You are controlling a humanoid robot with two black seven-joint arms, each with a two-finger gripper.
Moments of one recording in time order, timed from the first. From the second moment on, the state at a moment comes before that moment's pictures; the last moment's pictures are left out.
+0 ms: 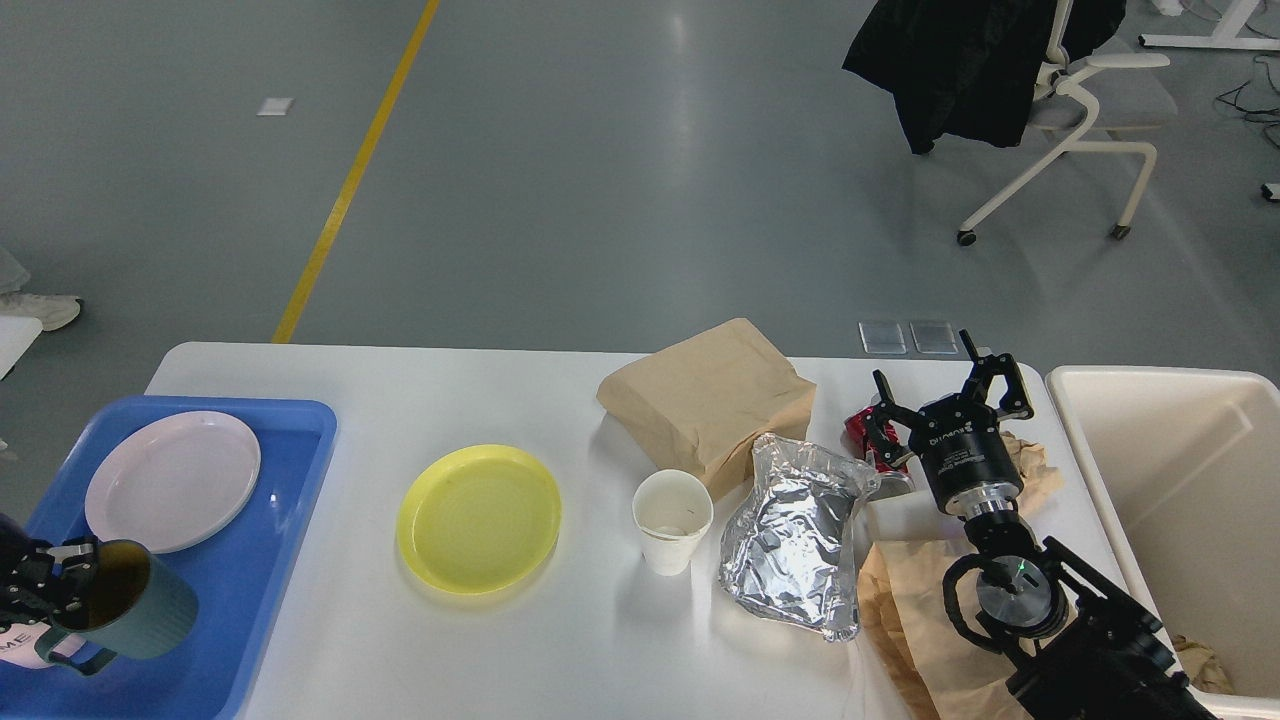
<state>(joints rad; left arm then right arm) -1.36 0.87 1.03 -0.95 0.37 -0.68 -0.02 0.41 -0.11 1.04 0.61 -0.16 0.49 0.44</state>
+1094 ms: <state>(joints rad) -1.22 0.79 0.98 -0.91 0.35 -0.59 -0.03 0.41 -0.11 1.04 0.61 -0.16 0.49 0.44</state>
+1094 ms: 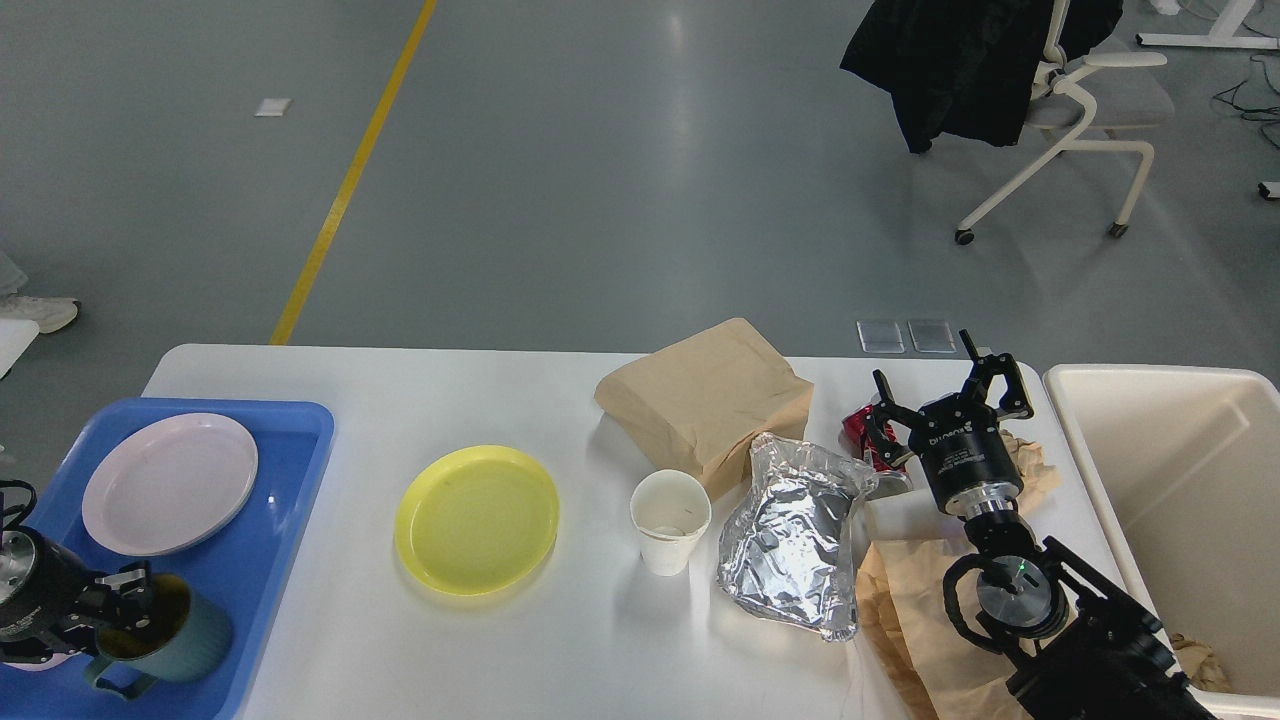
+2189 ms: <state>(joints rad) -2.27 0.55 1.67 -1.53 0.09 -0.61 -0.04 0.41 -0.11 1.04 0.61 -0.16 0.49 0.44</state>
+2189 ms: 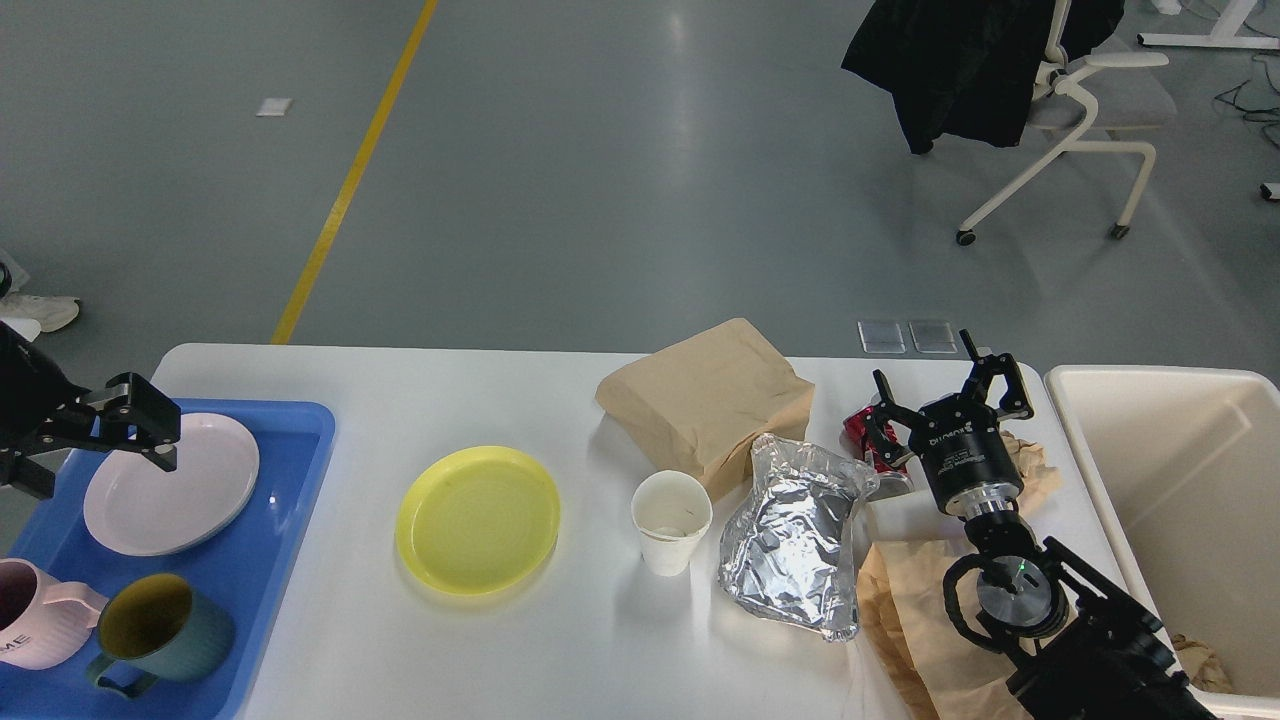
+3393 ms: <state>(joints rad) -2.14 0.21 1.57 -1.57 -0.28 -0.57 -0.12 0.41 -0.11 1.04 0.61 -0.16 0.49 0.44</state>
